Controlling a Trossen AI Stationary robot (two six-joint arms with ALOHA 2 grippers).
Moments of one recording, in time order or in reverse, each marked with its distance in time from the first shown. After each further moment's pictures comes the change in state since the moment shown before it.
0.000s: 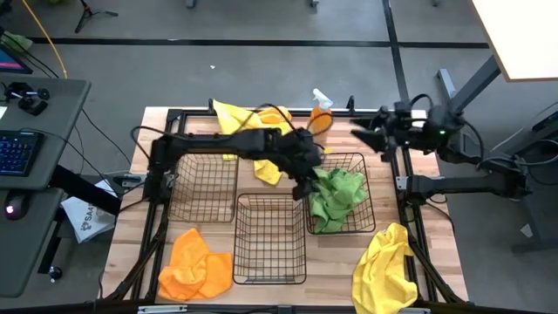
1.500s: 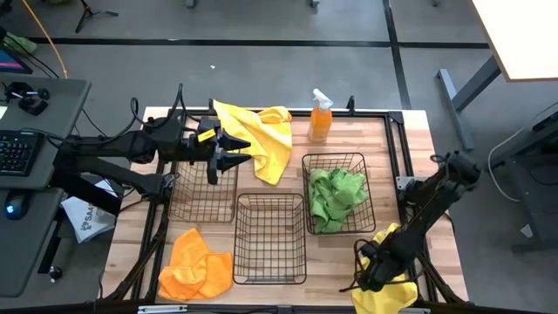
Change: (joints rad) left arm -0.084 -0.957 -0.792 0.489 -0.405 -0.174; right arm 1.121 0.882 0.000 -0.471 -0.280 1.615
